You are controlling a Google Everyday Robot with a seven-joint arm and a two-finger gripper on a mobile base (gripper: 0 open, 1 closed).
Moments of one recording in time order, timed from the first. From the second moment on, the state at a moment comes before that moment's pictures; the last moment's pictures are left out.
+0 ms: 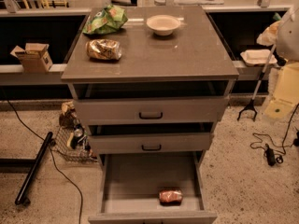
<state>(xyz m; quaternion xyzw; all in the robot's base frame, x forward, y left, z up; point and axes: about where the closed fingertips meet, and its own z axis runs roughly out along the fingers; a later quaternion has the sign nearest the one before) 0.438 -0.216 0.978 -0.60 0.78 -0.04 0.16</state>
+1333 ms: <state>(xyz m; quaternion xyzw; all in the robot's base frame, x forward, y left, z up) 0.430 -0.159 0.838 -0.62 0.76 0.03 0.17</state>
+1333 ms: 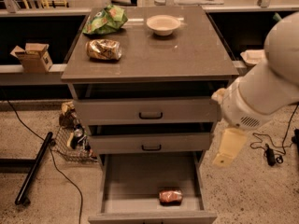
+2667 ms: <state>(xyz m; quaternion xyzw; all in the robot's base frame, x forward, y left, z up) 0.444 -0.133 0.649 -0.67 0.73 0.06 0.16</state>
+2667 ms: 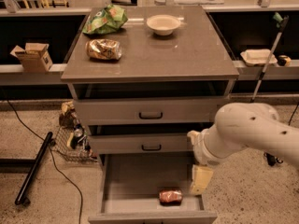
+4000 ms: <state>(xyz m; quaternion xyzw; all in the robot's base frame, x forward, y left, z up) 0.495 -0.107 0.472 -0.67 0.70 0.12 0.20</state>
